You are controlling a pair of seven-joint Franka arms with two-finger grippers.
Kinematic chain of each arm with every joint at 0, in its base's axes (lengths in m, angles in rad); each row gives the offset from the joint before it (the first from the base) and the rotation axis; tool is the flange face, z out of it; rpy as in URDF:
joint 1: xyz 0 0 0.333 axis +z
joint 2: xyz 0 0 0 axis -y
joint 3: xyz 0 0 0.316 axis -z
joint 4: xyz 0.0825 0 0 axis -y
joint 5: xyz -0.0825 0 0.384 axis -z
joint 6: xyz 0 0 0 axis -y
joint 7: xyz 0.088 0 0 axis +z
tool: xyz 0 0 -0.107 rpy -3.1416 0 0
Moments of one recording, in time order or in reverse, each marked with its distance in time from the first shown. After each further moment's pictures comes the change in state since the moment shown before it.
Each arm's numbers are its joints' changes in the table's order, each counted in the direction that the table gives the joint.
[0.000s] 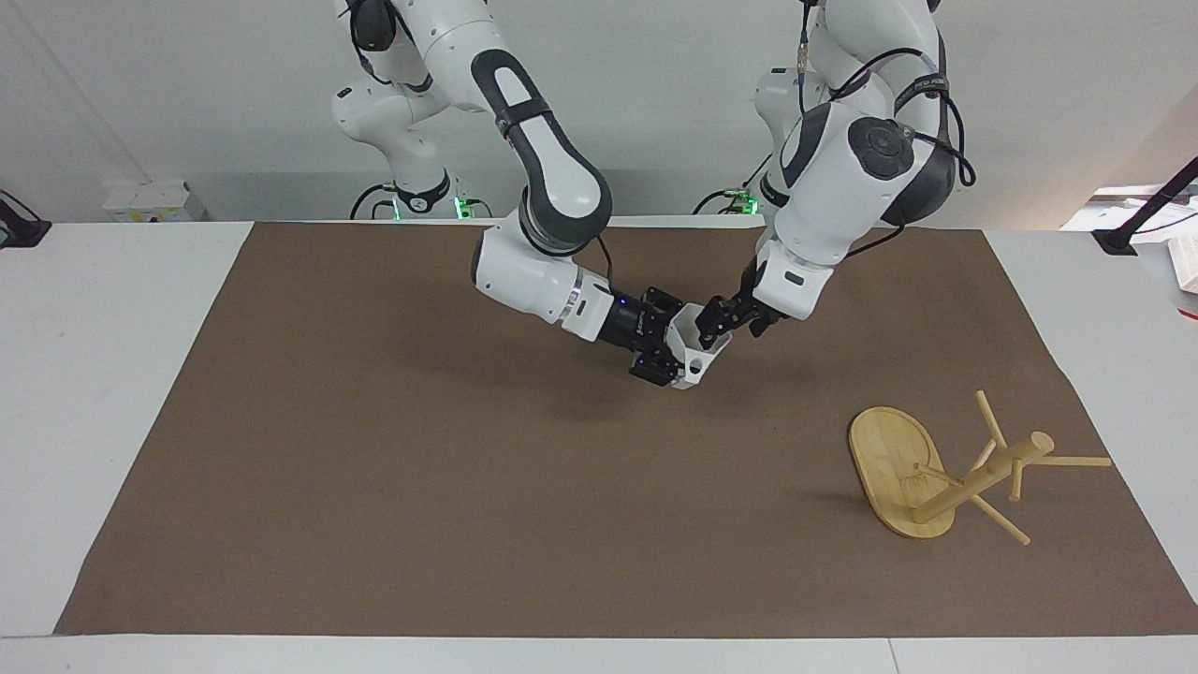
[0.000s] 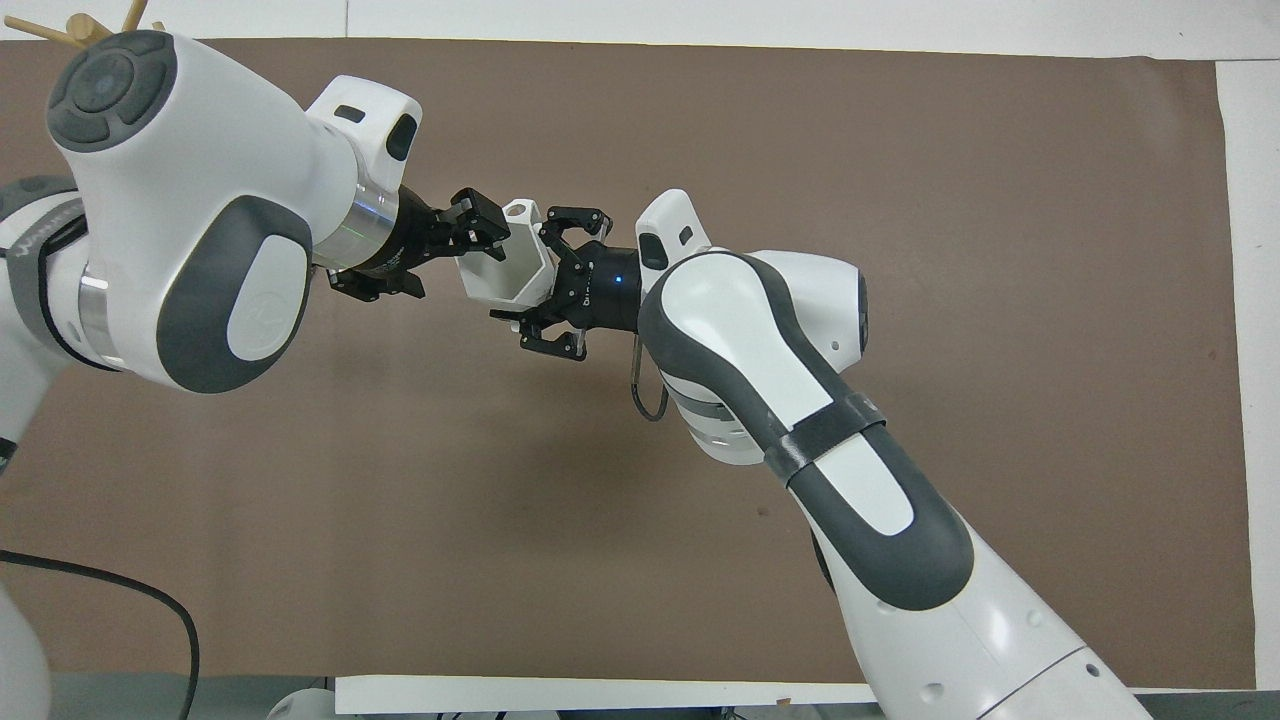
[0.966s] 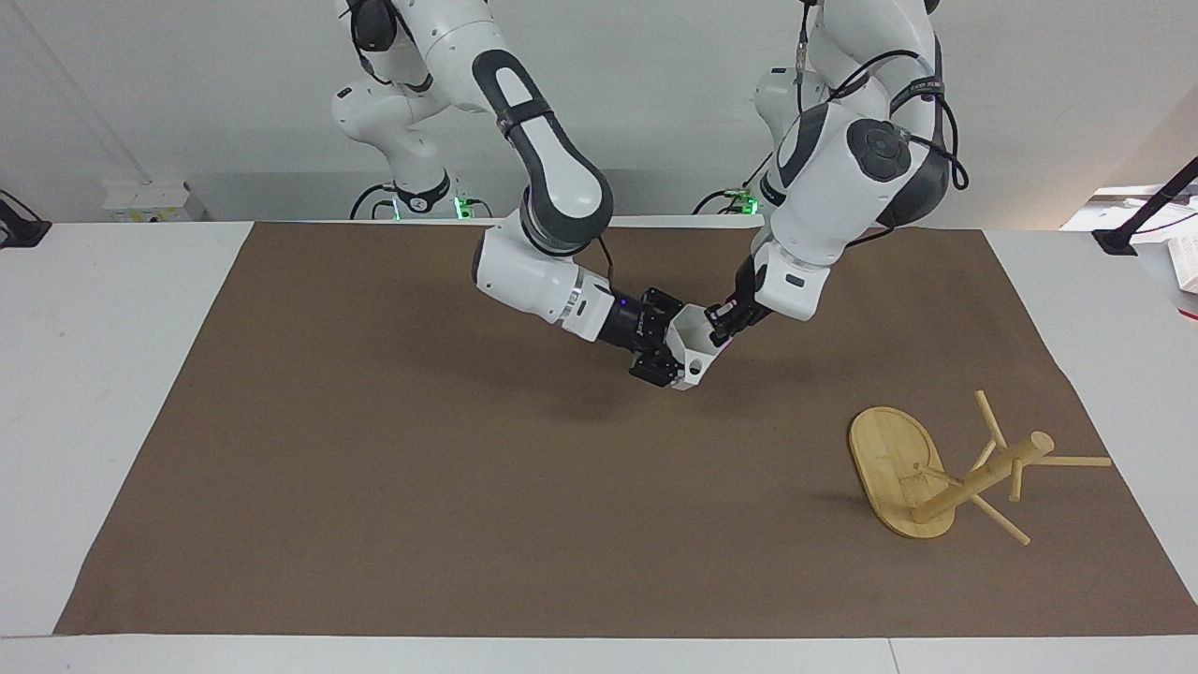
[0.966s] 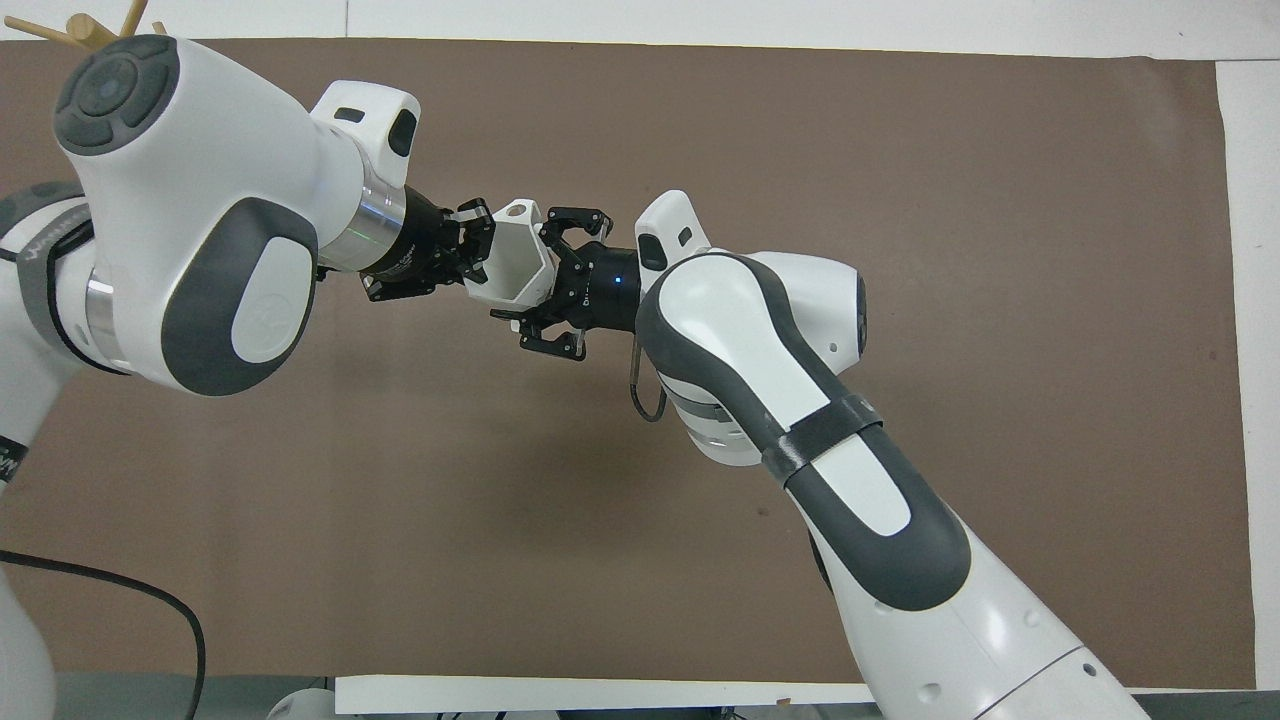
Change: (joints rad) left arm -0.004 0.000 0.002 -0.002 0.031 0.004 0.086; right arm 0.001 -0.001 -0.002 0.000 0.000 0.009 -0.001
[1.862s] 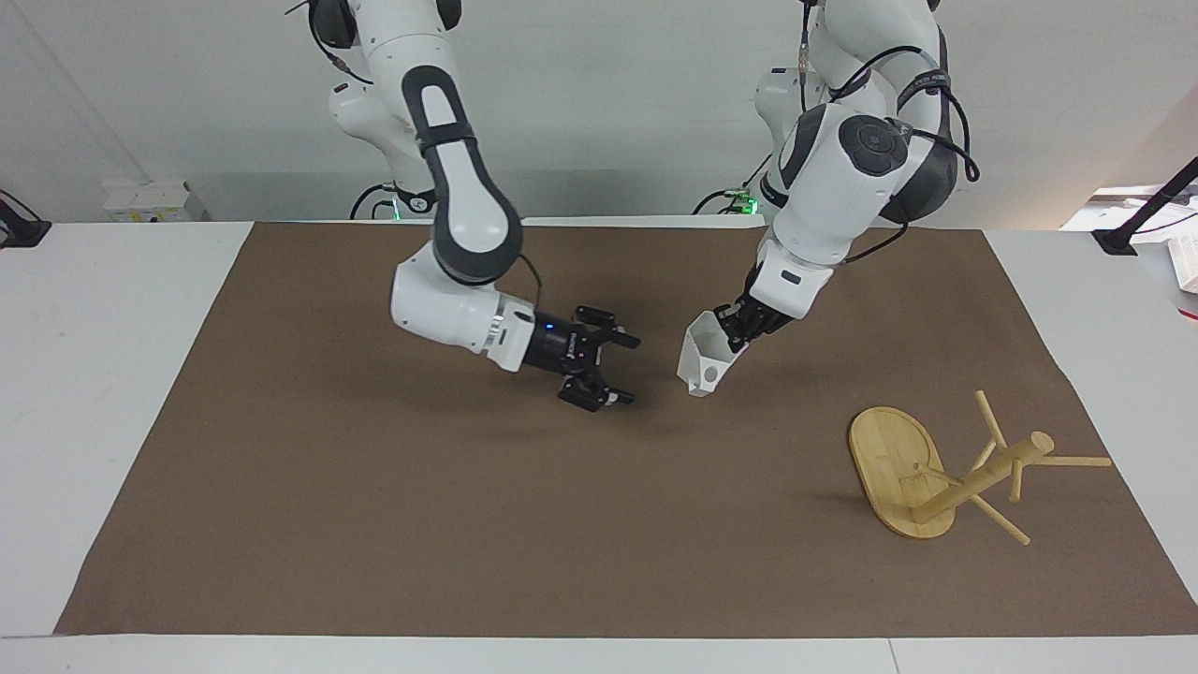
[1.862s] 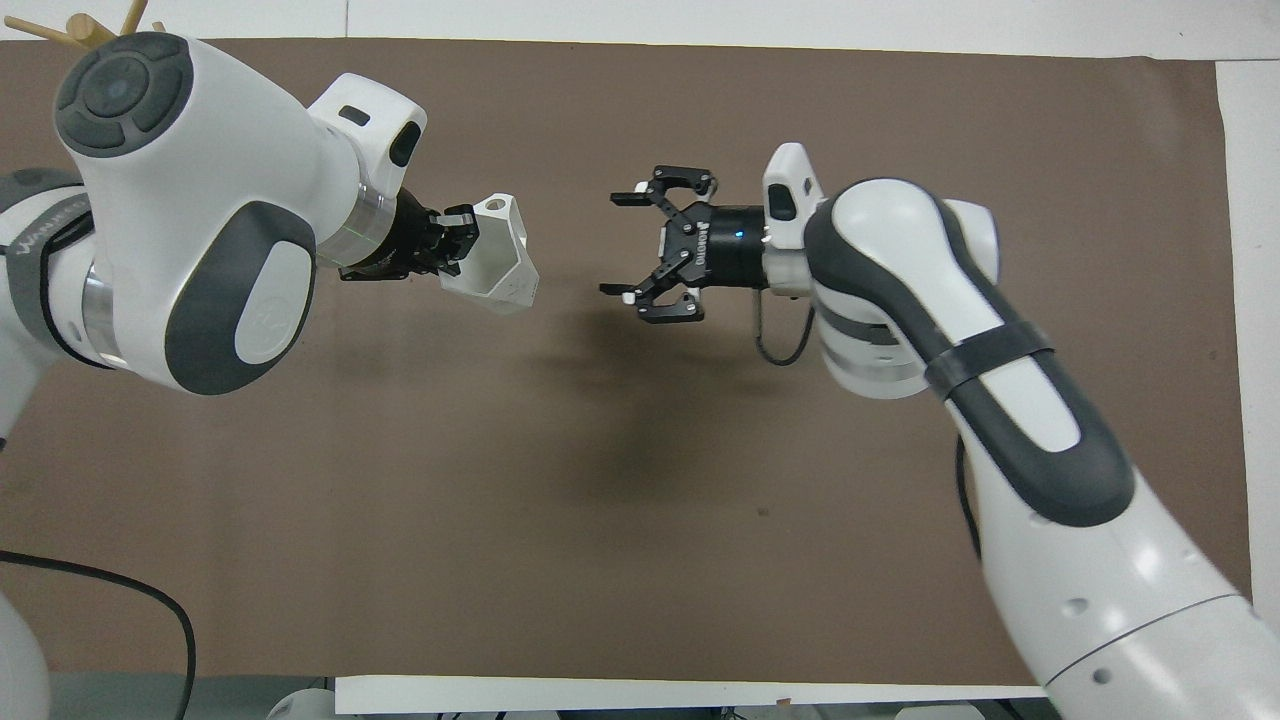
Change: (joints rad) left arm 0.002 0.000 -0.005 0.005 -0.156 0.000 -0.210; right arm -0.341 0.043 0.013 -0.053 0.245 -0.391 0.070
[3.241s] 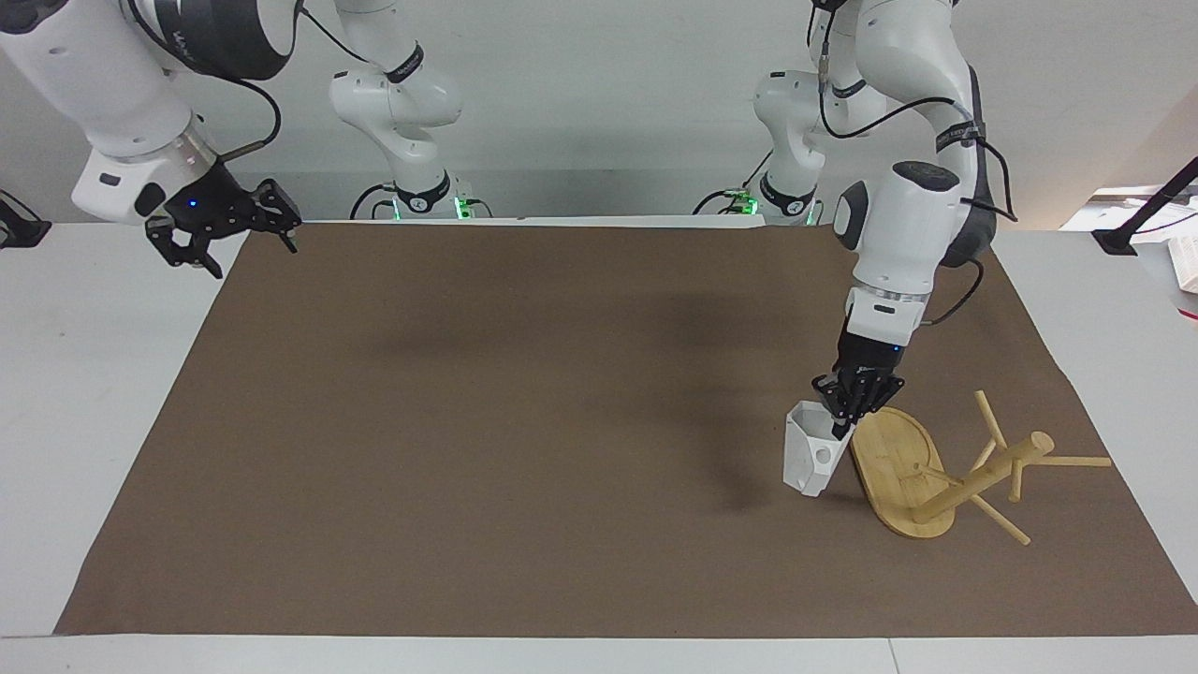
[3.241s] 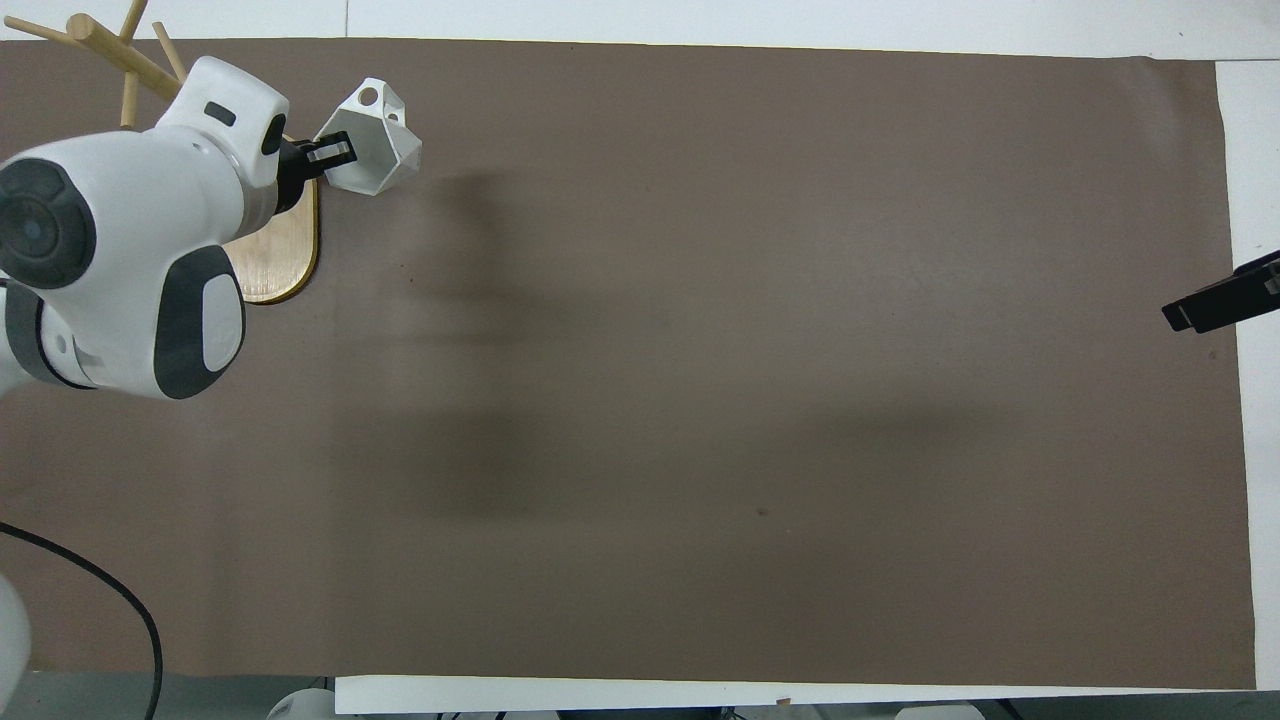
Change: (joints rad) left arm 0.166 0.017 -0.012 -0.377 -0.121 0.917 -0.093; right arm -0.349 0.366 0.001 0.258 1.398 -0.606 -1.743
